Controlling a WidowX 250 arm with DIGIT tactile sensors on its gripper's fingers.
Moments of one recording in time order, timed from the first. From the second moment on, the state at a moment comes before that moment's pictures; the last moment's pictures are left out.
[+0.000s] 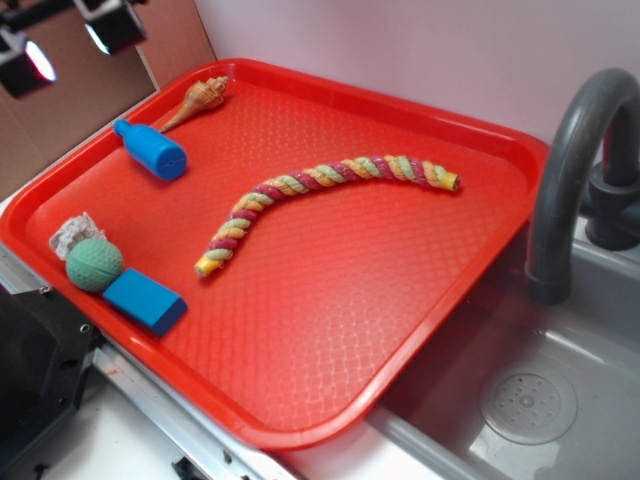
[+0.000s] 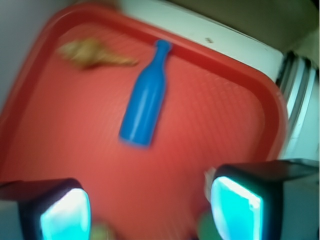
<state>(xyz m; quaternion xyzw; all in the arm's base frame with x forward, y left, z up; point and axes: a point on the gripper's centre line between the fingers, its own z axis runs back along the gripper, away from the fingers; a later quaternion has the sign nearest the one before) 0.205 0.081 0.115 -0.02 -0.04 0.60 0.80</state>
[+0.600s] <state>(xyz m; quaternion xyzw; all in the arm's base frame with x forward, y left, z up) 0.229 0.098 0.048 0.02 -0.07 0.70 0.71</state>
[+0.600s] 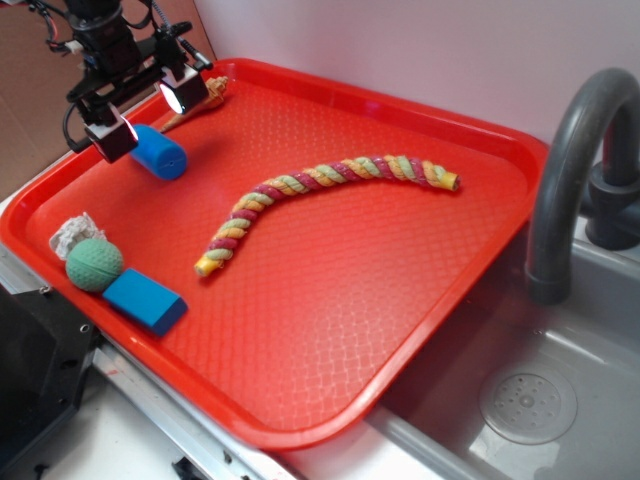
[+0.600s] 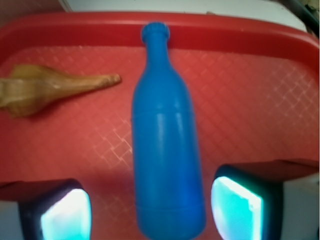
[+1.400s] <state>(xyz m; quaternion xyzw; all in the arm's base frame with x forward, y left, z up) 0.222 0.105 0.014 0.04 -0.07 0.70 0.71</state>
